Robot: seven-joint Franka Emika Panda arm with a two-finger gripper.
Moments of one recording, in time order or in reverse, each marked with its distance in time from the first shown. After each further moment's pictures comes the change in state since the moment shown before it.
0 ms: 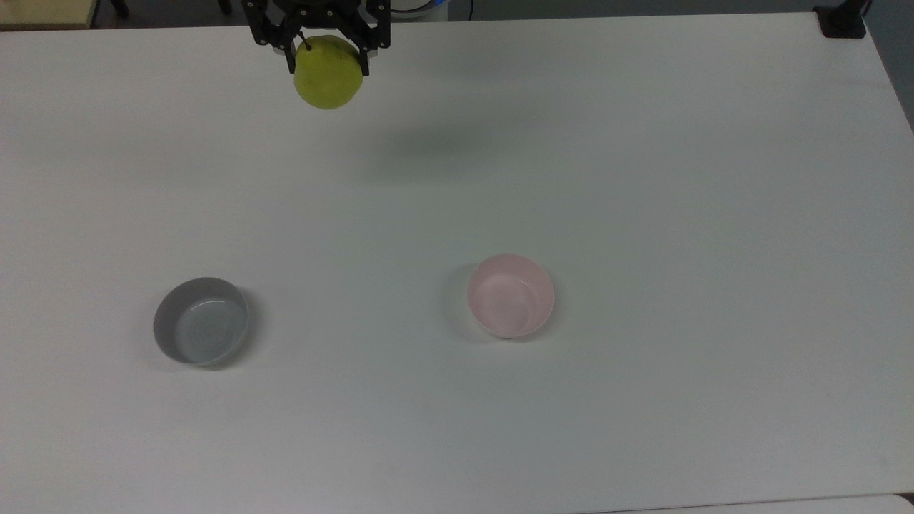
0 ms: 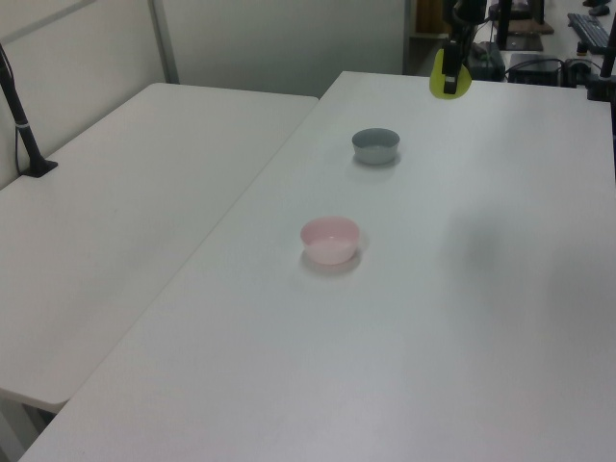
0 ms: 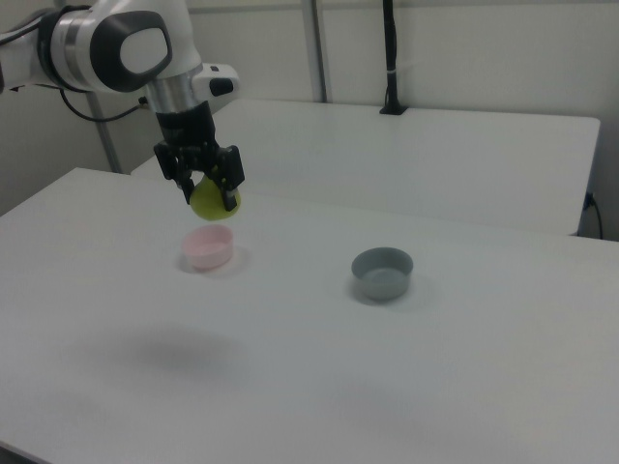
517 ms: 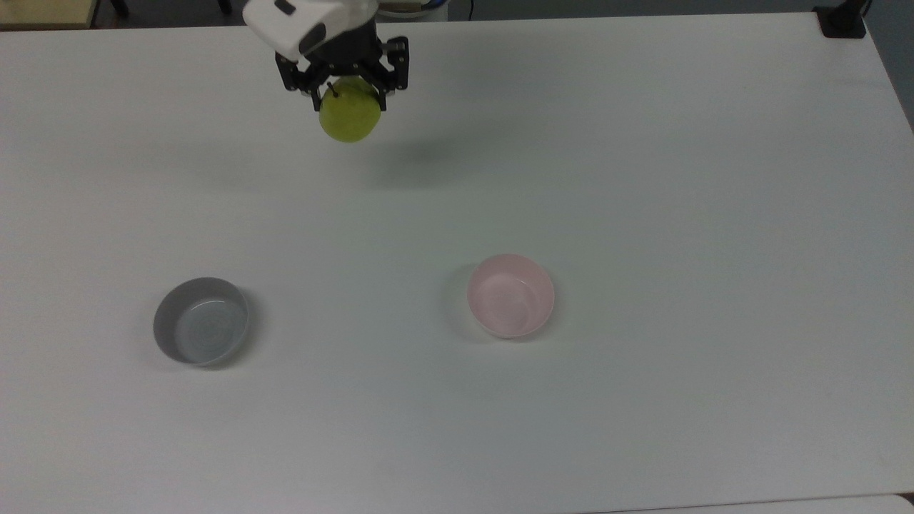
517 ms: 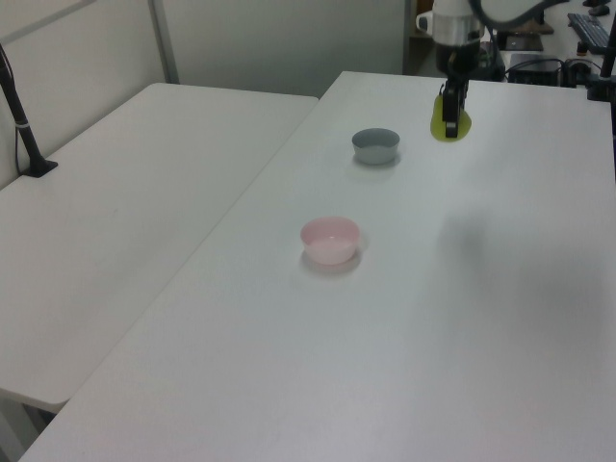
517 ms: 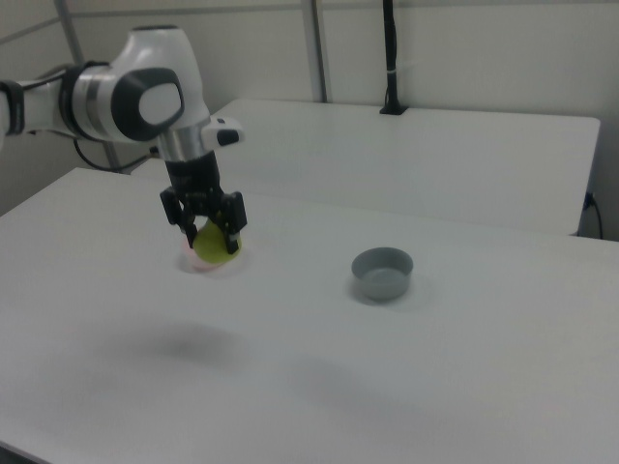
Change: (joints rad) arm 0.016 0.046 0.016 -0.138 -0.032 0.099 -0.009
